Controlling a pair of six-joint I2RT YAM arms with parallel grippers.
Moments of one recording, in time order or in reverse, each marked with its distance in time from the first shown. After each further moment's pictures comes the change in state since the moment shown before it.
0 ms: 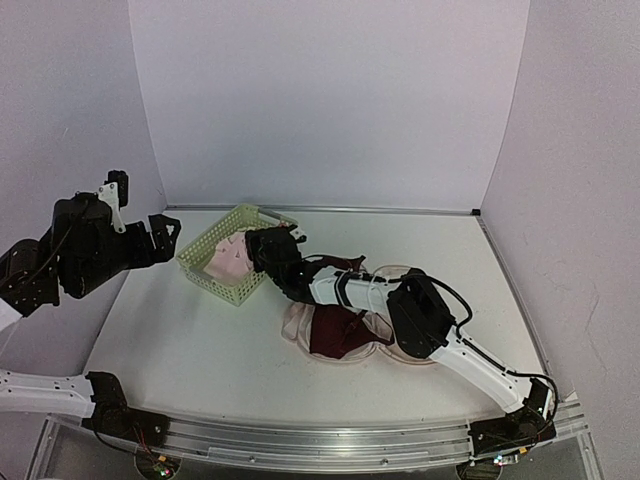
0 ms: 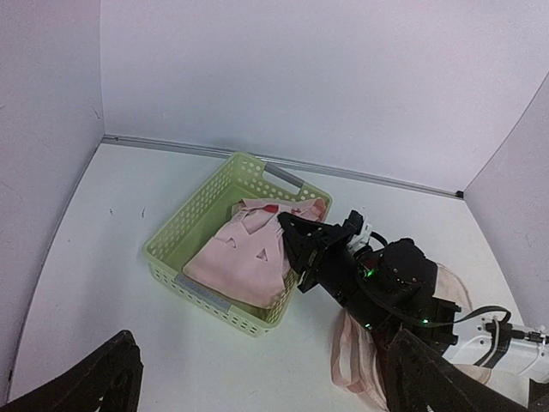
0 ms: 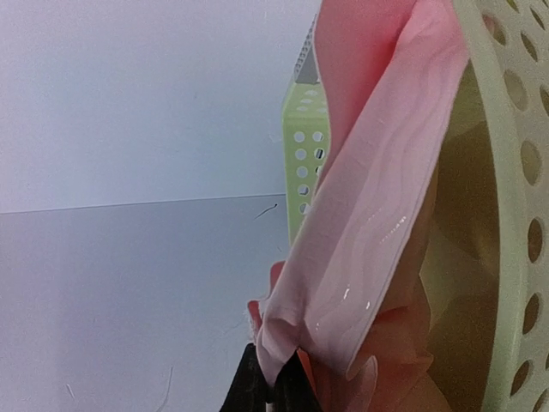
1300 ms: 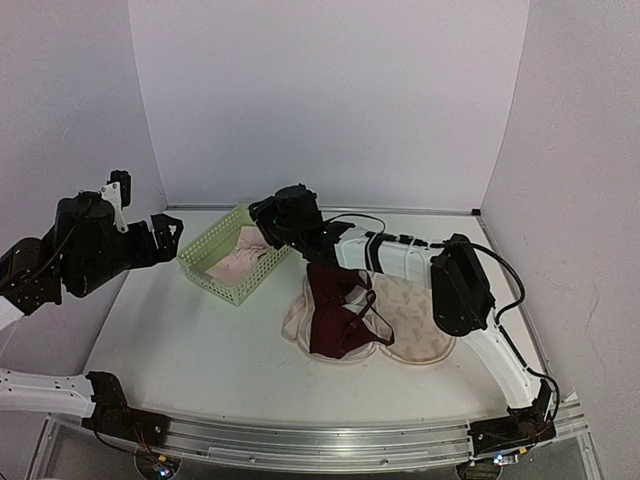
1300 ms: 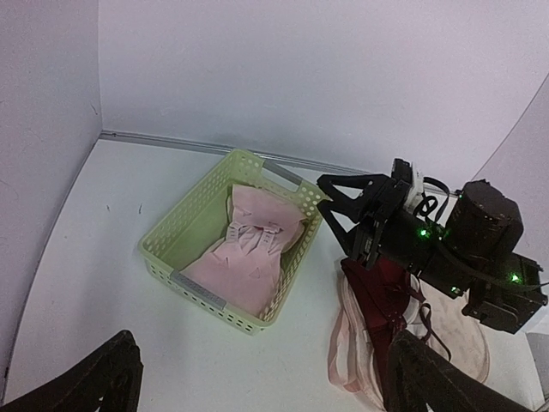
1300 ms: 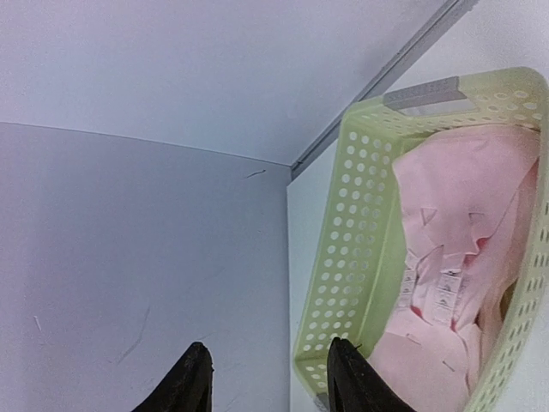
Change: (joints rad) left arm 0.000 0.015 0.005 0.000 0.007 -0.015; right arm -0.036 -0.360 -0.255 -0.222 -0.163 -0.277
